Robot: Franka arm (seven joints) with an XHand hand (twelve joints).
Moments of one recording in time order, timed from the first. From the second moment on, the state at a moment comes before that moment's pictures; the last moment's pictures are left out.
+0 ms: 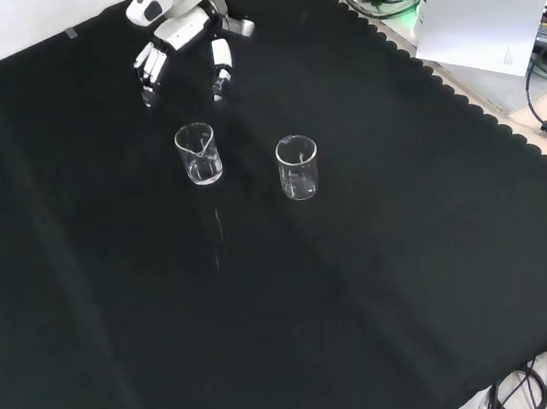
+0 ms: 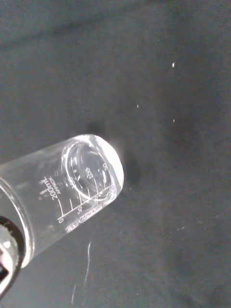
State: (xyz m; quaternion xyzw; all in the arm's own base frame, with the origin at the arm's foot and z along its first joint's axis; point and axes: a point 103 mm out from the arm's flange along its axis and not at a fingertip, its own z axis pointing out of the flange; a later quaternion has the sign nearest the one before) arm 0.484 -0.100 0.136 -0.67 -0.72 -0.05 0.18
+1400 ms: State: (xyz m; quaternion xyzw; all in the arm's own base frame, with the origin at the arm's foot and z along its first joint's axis) arm 0.503 -0.088 0.064 -0.59 -0.74 -0.17 0.26
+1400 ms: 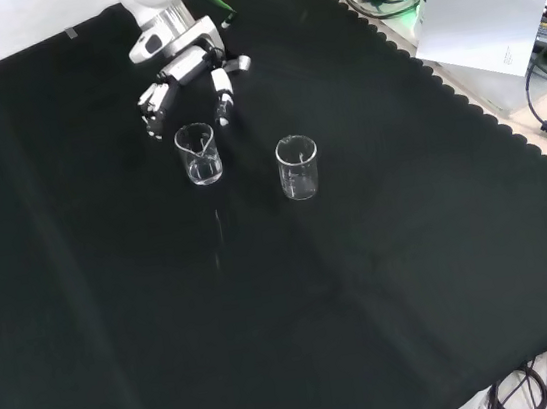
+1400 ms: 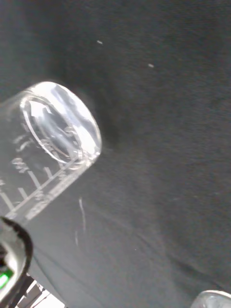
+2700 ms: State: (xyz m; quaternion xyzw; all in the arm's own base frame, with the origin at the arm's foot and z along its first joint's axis) arm 0.524 -0.047 0.044 -0.56 -0.73 -0.23 0.31
